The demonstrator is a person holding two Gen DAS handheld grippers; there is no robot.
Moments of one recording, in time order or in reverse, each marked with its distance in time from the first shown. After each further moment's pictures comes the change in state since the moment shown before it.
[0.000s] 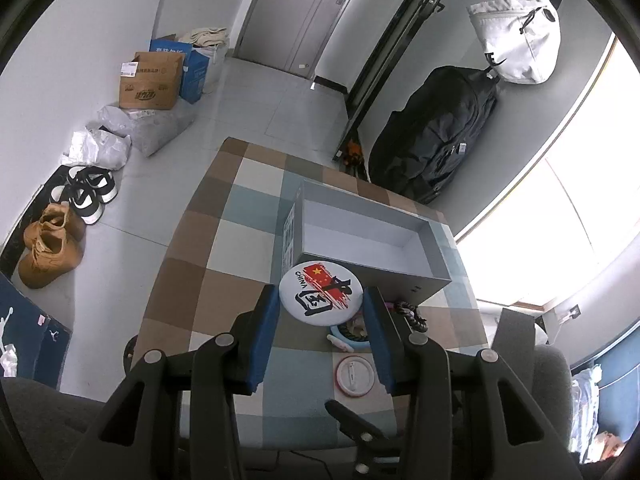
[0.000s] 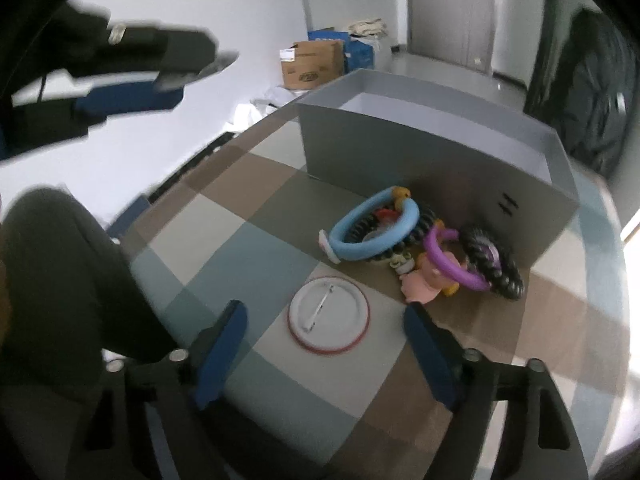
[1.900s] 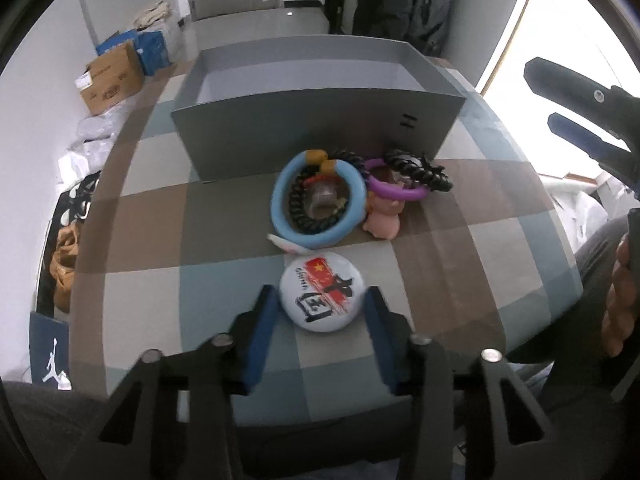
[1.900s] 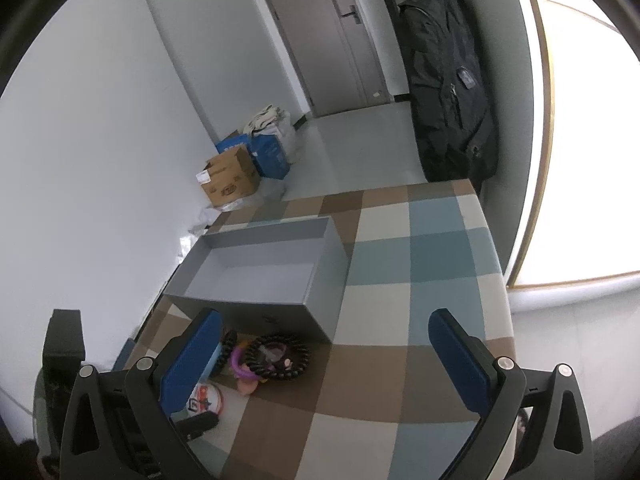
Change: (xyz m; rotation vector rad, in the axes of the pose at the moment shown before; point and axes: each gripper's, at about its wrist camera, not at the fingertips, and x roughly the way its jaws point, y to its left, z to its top) left arm 0.075 -0.068 -0.064 0.300 0.317 0.208; right arm -0.100 -0.158 -0.007 0.450 -0.289 -0.032
